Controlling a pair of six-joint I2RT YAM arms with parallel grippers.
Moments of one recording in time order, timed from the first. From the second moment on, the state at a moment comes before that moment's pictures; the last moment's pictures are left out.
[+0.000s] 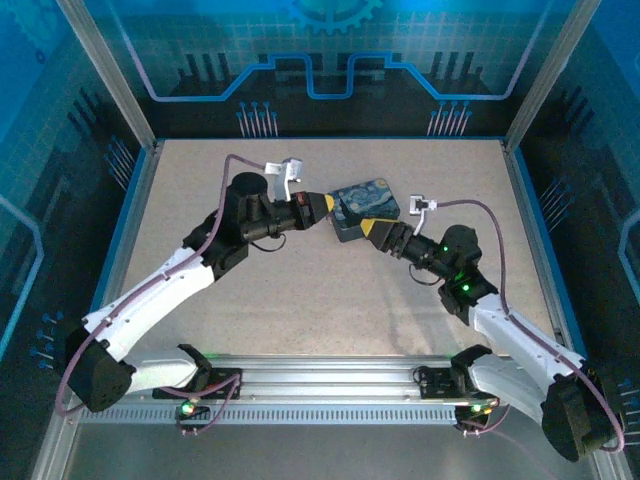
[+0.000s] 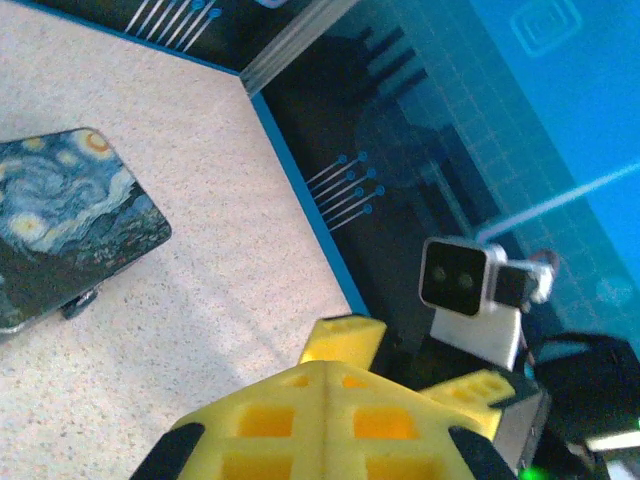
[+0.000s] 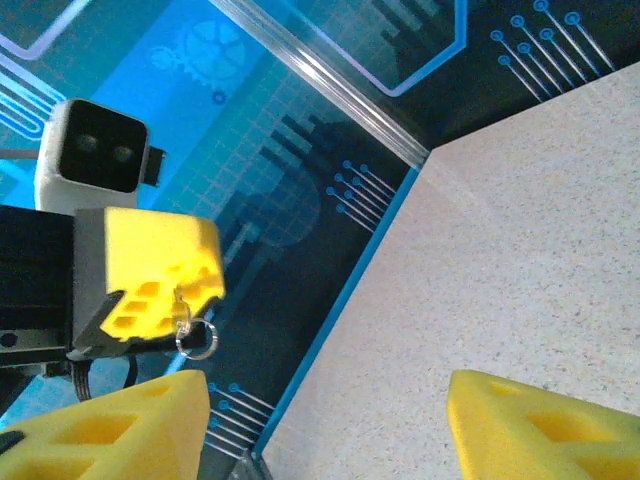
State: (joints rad) left arm -0.60 1.23 1.10 -0.11 0.36 -0.76; right arm 0.41 0.97 0.51 0.49 -0.56 0.90
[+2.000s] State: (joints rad) left arm -0.60 1.27 1.17 -0.10 0.50 -0.64; right arm 0.51 1.20 0.71 0.67 -0.79 0.94
